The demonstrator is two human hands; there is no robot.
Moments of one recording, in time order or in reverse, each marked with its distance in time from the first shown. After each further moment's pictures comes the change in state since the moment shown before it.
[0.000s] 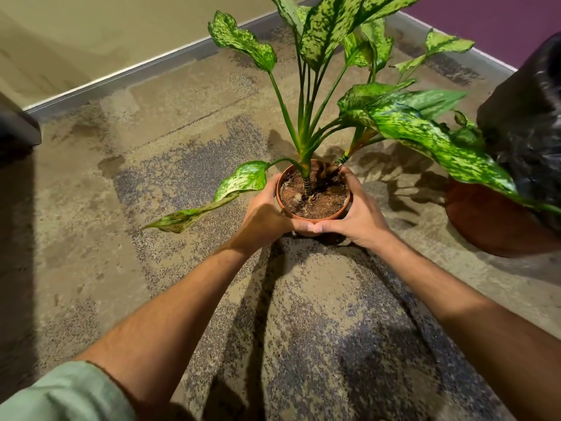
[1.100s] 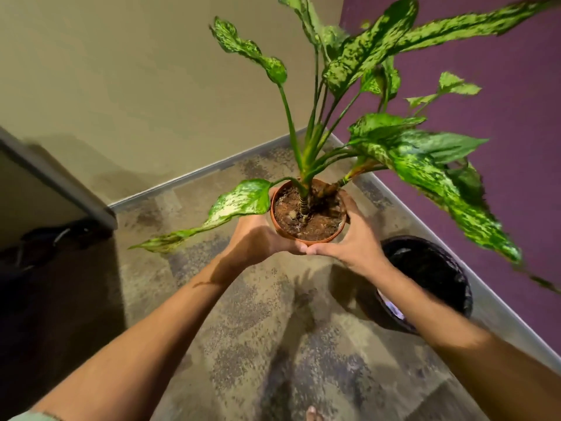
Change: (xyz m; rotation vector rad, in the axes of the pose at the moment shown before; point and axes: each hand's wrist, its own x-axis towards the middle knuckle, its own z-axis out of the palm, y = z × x) left_hand -0.019 0.501 -0.179 0.193 0.059 -0.029; right_hand 0.009 -0.448 -0.285 -0.012 0.036 0.028
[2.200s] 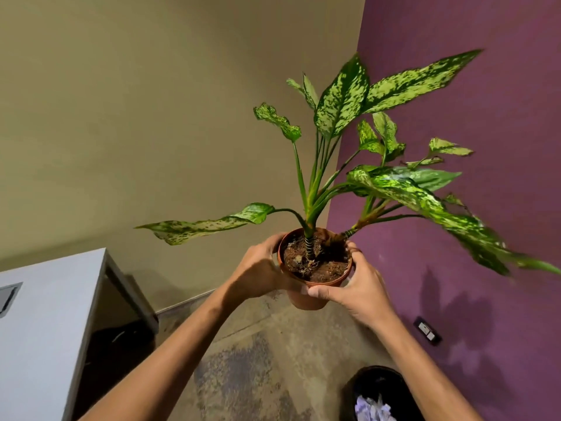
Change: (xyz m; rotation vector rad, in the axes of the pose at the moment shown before) left_hand -0.020 0.391 -0.251 0.094 0.067 0.220; right_hand -0.011 -0.396 -0.251 0.001 0.109 -0.102
